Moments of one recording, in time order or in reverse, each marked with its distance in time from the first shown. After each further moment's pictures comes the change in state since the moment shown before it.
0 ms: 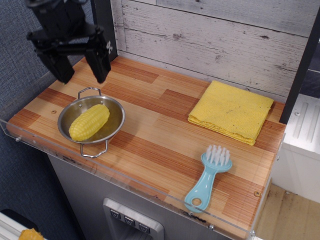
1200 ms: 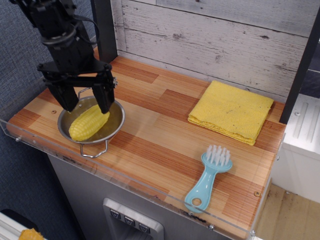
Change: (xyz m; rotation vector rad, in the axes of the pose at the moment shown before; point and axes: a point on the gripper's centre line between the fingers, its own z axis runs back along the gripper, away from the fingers) arm -0.013 0.002 -0.041 0.039 0.075 0.001
